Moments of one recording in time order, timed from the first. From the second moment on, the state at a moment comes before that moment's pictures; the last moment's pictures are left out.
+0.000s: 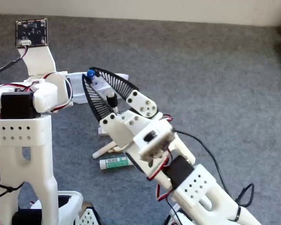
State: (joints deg) left arm -5.9 -21.7 4.5 85.8 12.4; right arm -49.1 -54.9 54.0 -17.5 19.7
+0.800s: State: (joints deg) left arm -5.6 -21.7 5.1 86.1 12.4; right arm -53.9 -54.5 67.6 -18.2 34.2
